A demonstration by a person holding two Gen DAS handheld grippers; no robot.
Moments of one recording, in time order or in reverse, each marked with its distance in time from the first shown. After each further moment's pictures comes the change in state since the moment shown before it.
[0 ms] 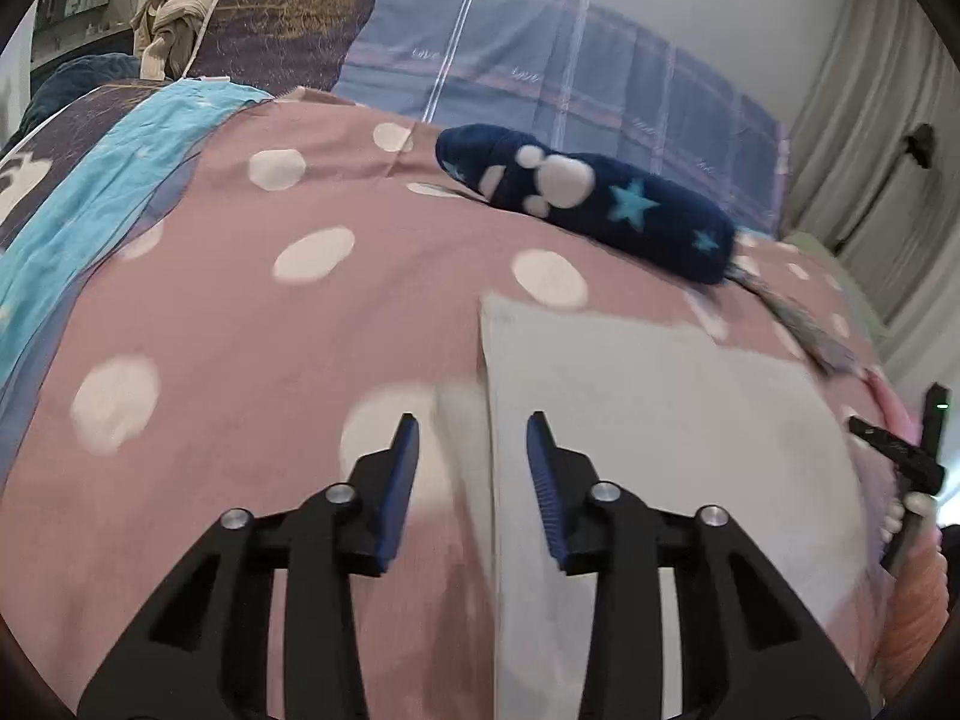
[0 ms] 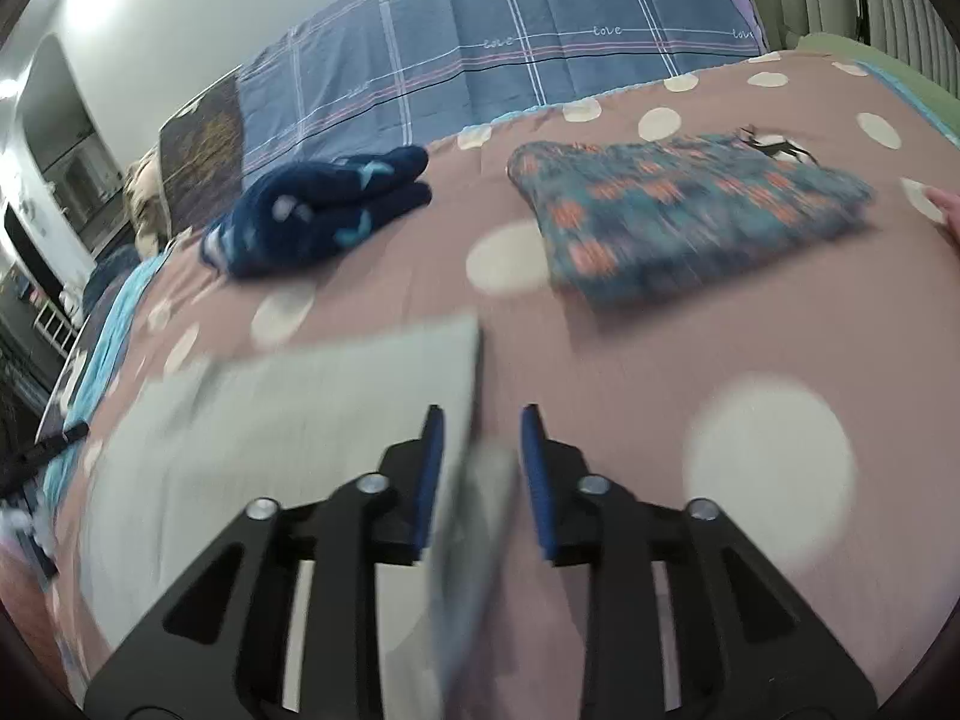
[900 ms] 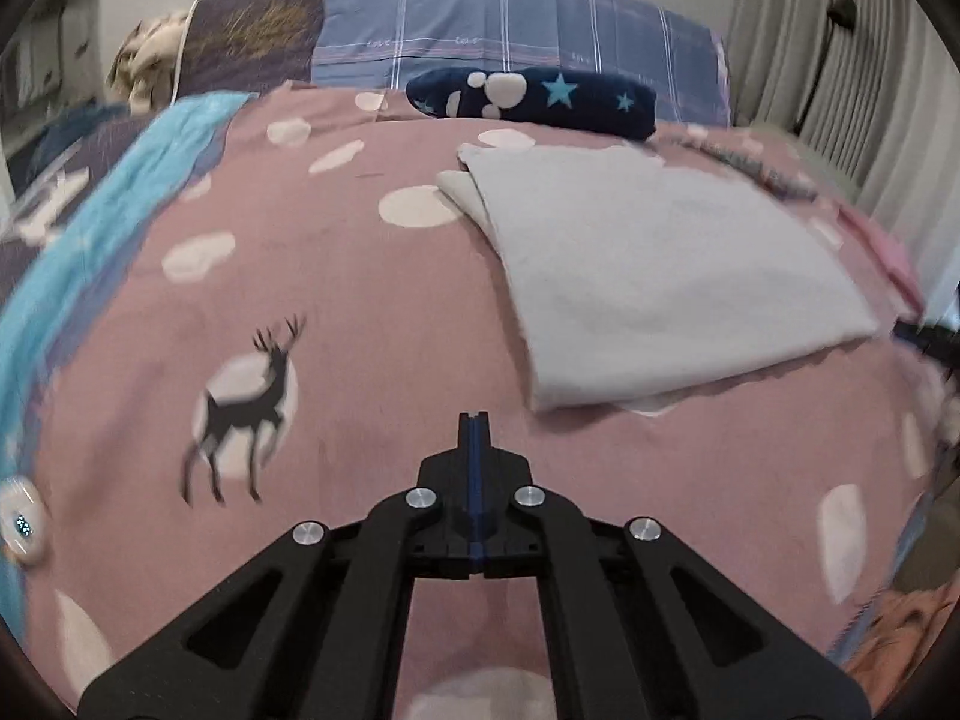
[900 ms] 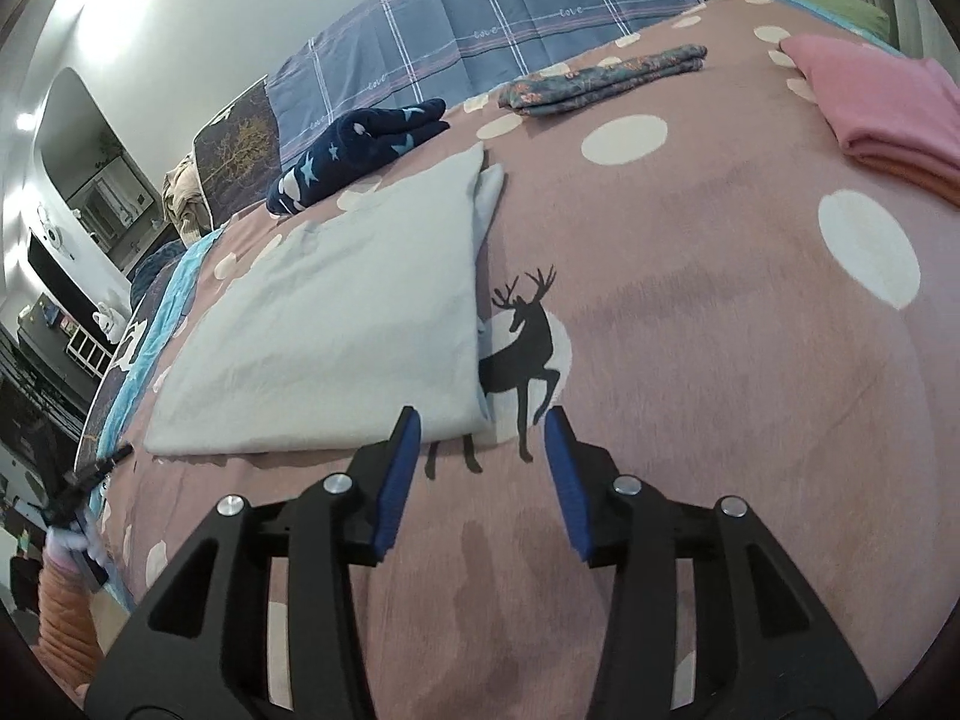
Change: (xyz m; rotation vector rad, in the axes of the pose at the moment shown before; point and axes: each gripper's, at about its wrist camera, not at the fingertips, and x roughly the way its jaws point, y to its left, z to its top) left arm -0.068 -0.001 -0.129 0.198 0.037 0.048; right arm -0.124 0.008 -0.151 0.130 0.007 0.072
